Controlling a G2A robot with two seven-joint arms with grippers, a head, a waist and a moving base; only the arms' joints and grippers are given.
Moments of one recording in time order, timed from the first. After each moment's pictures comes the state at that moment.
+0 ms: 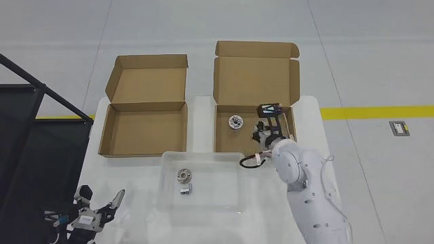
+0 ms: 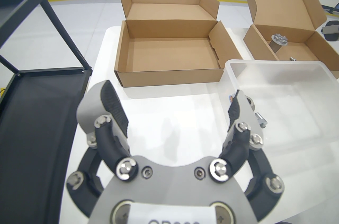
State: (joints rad) left arm 1.87 -1.17 -1.80 -1.85 1.13 -0.21 0.26; right arm -0.85 -1.58 1.39 -1.39 -1.35 0.01 0.80
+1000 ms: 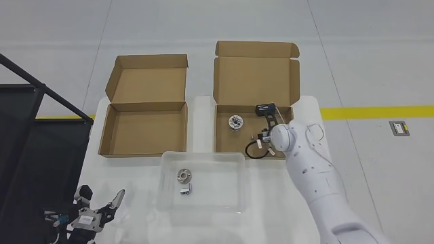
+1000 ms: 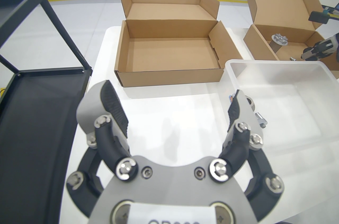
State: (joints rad) left arm 1.87 -1.17 -1.80 -1.85 1.13 -0.21 0.26; right arm -0.44 -1.58 1.33 -0.65 -1.33 -0.02 0.87
